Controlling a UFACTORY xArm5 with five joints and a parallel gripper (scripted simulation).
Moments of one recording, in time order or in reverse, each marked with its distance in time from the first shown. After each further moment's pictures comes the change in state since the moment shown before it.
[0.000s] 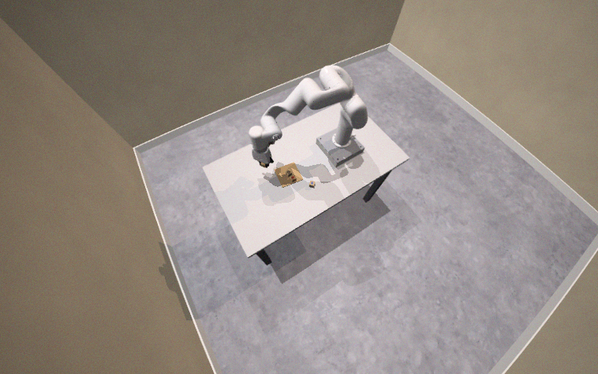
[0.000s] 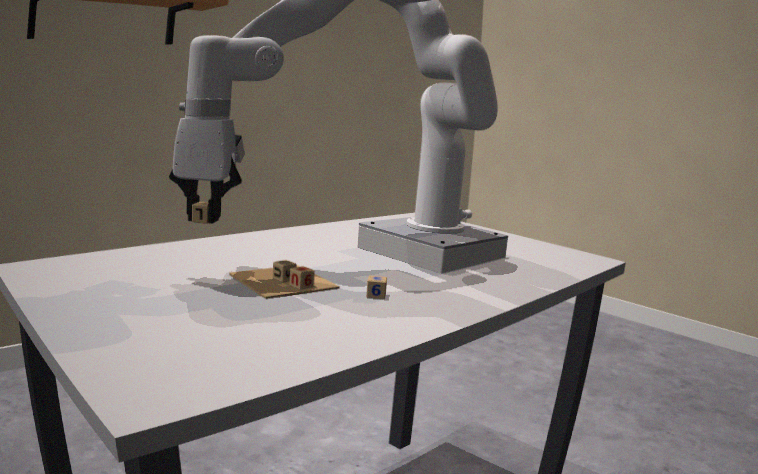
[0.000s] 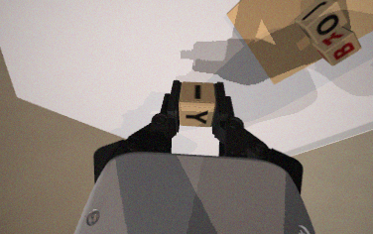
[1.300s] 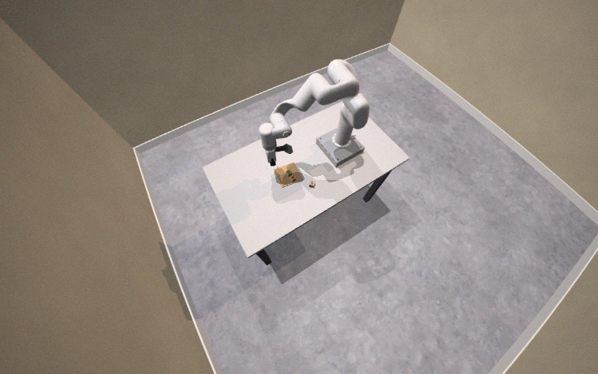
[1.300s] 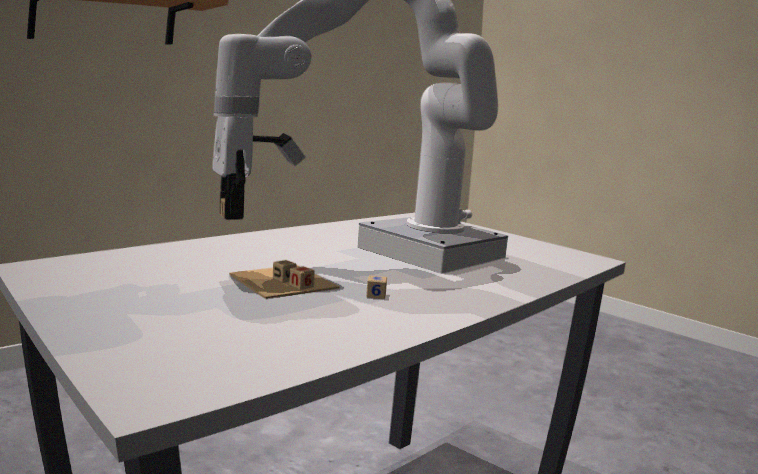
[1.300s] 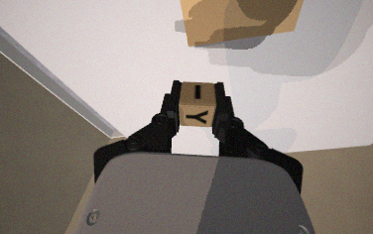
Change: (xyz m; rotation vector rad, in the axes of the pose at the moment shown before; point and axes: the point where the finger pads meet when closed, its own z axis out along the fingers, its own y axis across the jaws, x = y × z) arm 0.030 0.039 -0.005 0.000 0.002 0.956
